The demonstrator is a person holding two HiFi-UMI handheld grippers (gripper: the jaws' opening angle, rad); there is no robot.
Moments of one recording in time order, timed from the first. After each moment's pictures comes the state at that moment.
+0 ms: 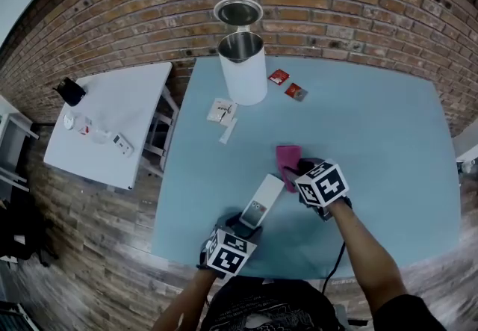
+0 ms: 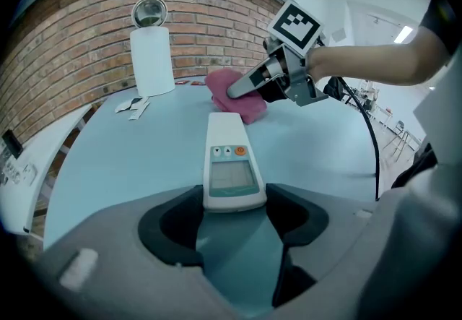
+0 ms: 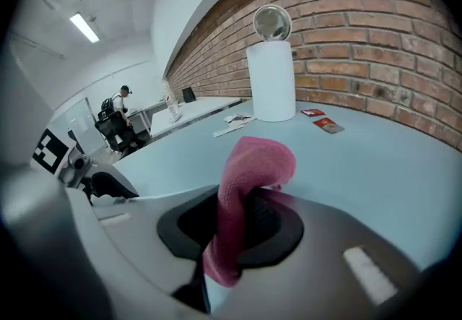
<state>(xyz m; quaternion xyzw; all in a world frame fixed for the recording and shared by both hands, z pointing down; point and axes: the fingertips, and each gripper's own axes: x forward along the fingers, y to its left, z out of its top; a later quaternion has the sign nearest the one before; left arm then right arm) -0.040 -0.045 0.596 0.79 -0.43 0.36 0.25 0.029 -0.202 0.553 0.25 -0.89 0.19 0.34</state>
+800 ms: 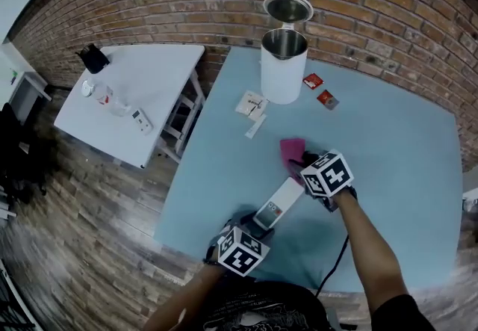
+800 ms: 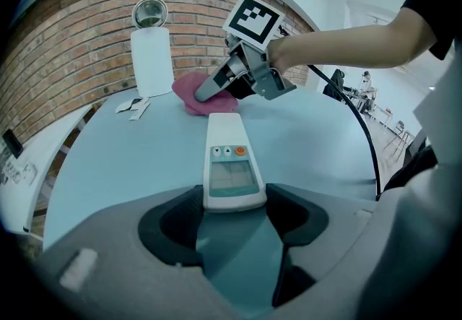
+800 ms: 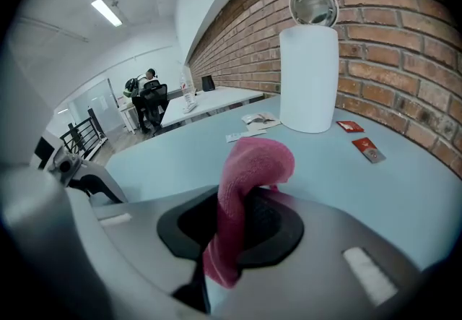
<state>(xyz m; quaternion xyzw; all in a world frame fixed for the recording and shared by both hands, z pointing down) -0.037 -0.045 0.596 0.79 -0.43 0.36 0.25 -0.030 -0.224 0.560 0.16 -0.90 0.15 0.38</state>
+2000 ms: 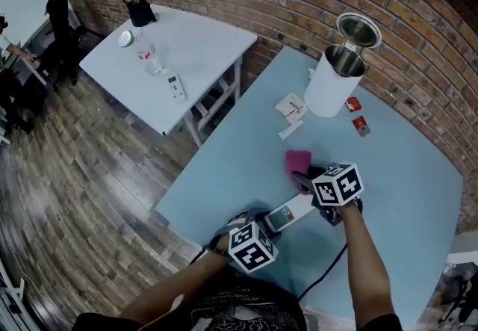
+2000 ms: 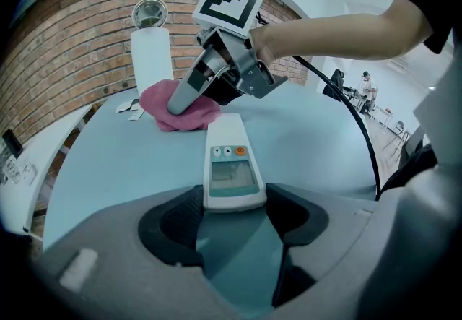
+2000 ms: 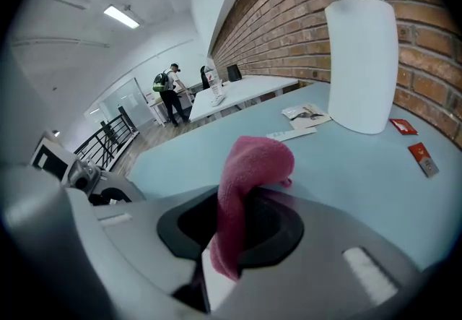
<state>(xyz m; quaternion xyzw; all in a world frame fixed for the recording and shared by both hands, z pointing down) -0.035 -0.048 0.593 0.79 -0.43 0.36 0.25 -0.083 -0.186 0.561 0.04 -0.90 0.17 0.41</state>
